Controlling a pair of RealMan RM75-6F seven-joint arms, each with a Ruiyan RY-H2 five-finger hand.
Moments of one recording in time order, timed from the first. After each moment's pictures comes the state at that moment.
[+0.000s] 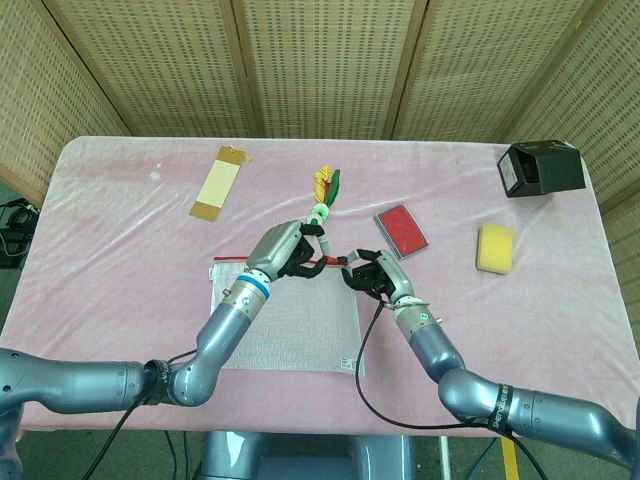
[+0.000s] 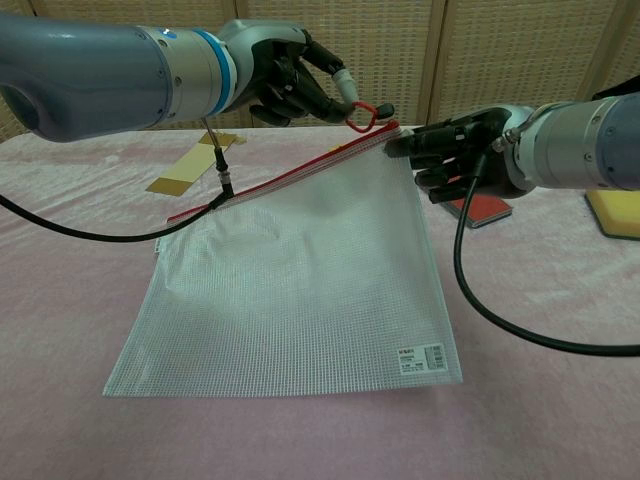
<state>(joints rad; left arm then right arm) -1.09 -1.57 -0.43 -1.69 0.49 0.97 0.18 0.80 -1.46 0.48 -1.78 -0.35 0.81 0.30</state>
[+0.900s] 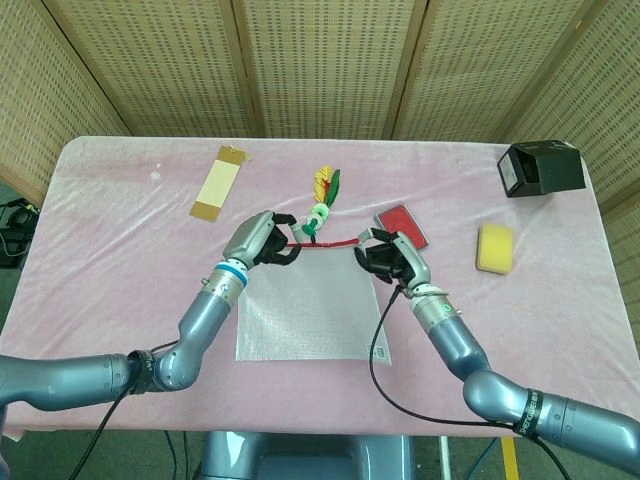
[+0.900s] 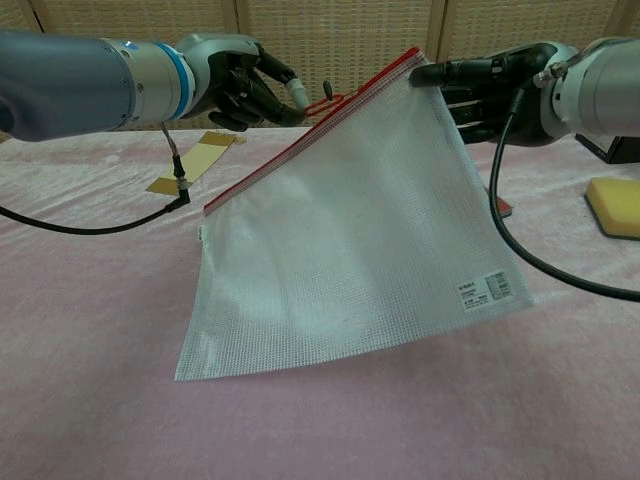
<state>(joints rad) -1.05 -1.53 -0.41 -1.61 0.48 0.92 0.14 0.70 -1.38 0.57 -1.81 -0.52 0.75 0.48</state>
